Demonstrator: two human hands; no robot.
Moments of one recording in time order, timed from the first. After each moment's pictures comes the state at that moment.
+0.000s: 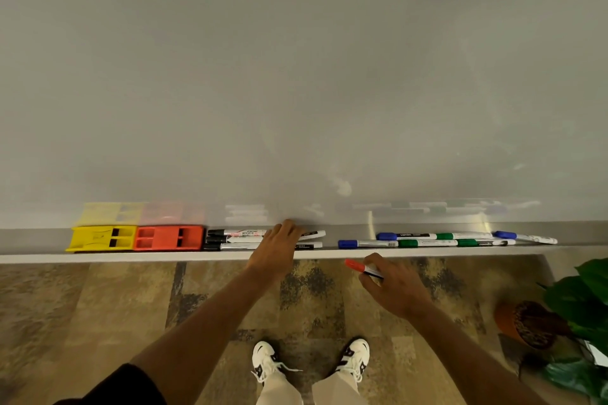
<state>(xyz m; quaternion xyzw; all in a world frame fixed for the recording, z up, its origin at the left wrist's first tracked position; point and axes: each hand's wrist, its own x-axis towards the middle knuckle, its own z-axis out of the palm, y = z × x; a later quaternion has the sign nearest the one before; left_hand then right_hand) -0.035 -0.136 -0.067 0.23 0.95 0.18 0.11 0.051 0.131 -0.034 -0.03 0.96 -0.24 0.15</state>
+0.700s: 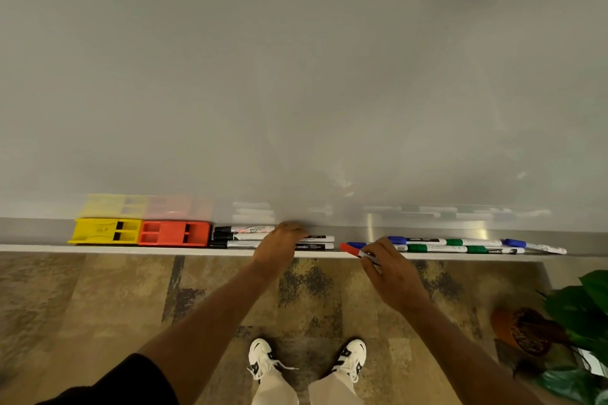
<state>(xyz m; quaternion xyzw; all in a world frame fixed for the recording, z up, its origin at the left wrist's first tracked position) -0.048 -0.151 -0.071 0.22 0.94 0.21 0.13 0.029 0.102 -0.031 -0.04 0.96 -0.25 0.08</state>
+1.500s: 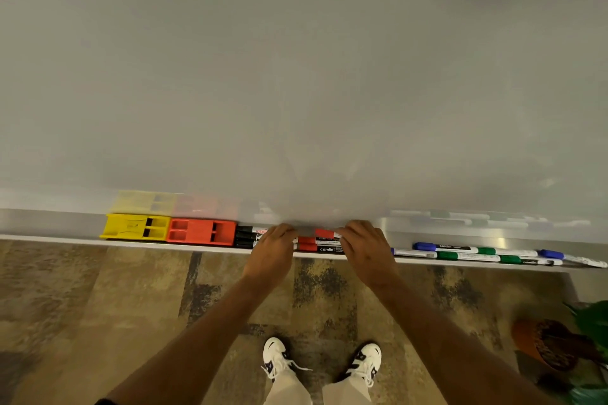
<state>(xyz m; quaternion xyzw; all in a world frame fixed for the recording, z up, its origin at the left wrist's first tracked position) -0.032 -0.211 -0.056 0.13 0.96 0.25 0.06 -0.027 0.014 -0.051 -0.13 0.98 -0.15 0.01</state>
